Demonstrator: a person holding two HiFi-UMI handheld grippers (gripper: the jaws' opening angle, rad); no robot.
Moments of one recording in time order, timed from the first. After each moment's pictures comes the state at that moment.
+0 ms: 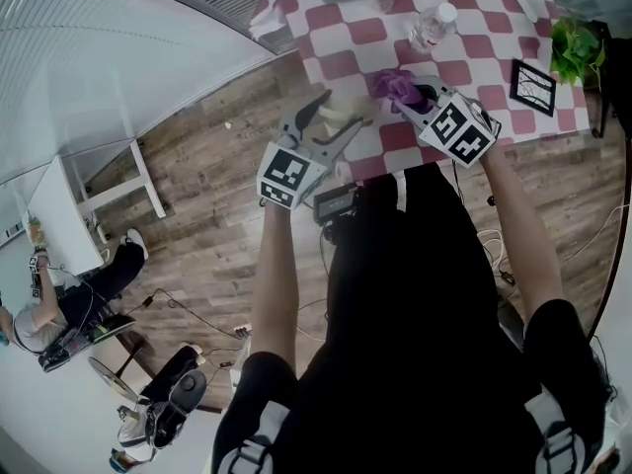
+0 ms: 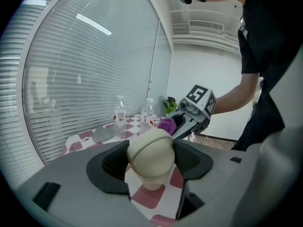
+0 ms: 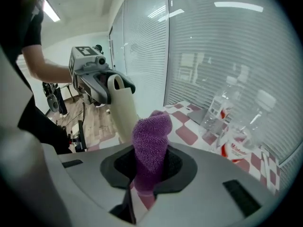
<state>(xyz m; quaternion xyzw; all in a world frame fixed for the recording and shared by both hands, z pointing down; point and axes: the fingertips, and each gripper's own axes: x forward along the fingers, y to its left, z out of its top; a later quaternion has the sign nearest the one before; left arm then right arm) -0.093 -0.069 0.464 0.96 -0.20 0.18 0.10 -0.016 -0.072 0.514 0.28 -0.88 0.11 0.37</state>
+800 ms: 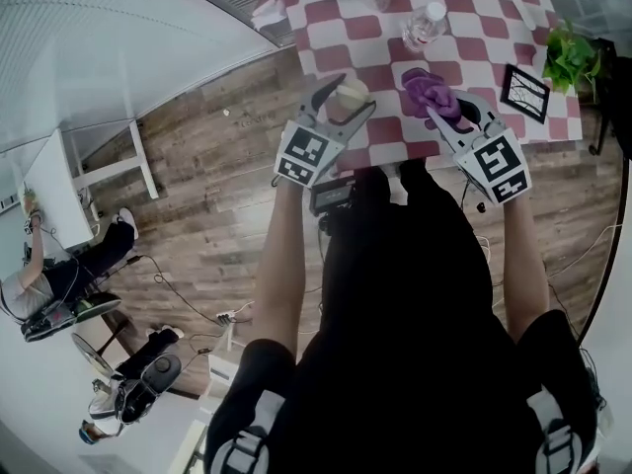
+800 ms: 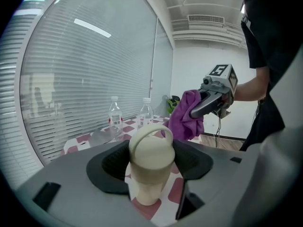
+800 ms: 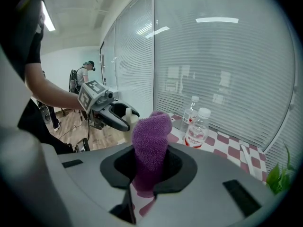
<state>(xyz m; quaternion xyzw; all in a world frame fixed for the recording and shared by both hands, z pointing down) -0.042 -0.069 0.467 0.95 -0.23 0.19 0.09 0.053 -0.034 0.425 0.36 -0.88 0.11 0.29</state>
